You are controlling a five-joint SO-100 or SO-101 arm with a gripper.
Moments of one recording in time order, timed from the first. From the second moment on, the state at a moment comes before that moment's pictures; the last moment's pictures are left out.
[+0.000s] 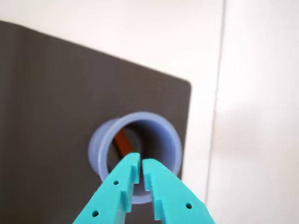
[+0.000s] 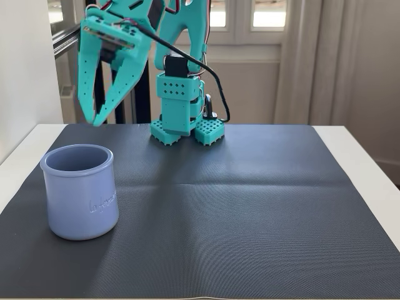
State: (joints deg) arm 17.1 124.9 121.9 42.1 53.6
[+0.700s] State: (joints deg) arm -8.6 180.8 160.3 42.1 11.2
